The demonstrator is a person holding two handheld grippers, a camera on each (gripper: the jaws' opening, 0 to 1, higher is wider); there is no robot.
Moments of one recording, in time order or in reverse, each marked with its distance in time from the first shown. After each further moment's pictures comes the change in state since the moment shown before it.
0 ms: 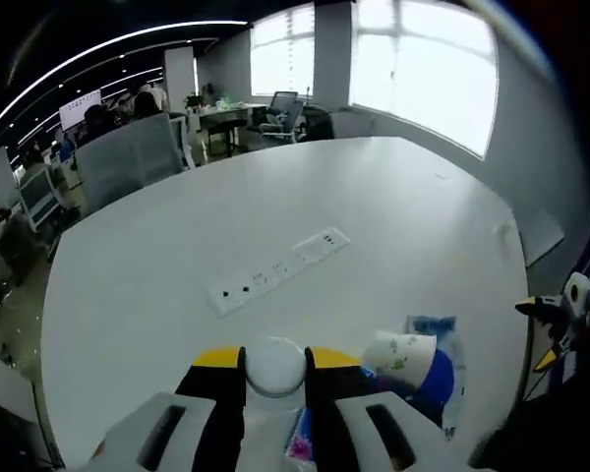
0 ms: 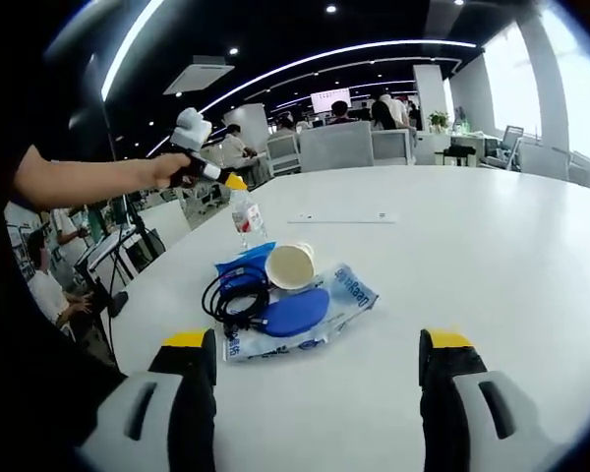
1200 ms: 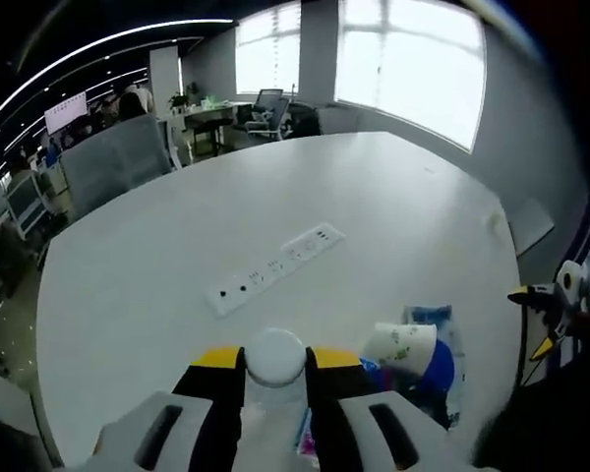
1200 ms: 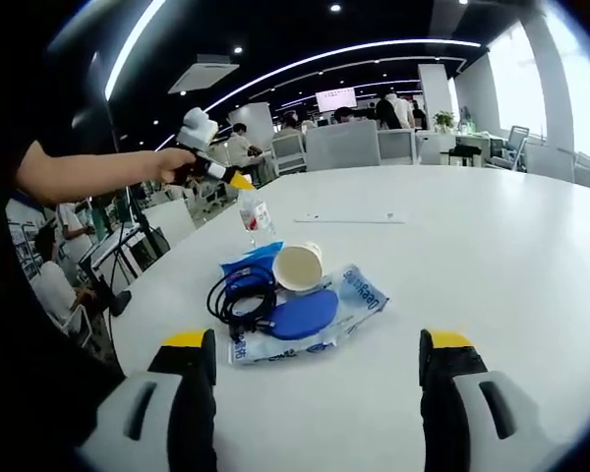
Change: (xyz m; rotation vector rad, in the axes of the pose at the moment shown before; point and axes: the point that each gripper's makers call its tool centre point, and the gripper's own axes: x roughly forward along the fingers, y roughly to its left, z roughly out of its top) left arm -0.003 0.008 -0.002 0.038 0.000 -0.054; right arm 0.007 0.008 0.001 -0.013 0.004 0.026
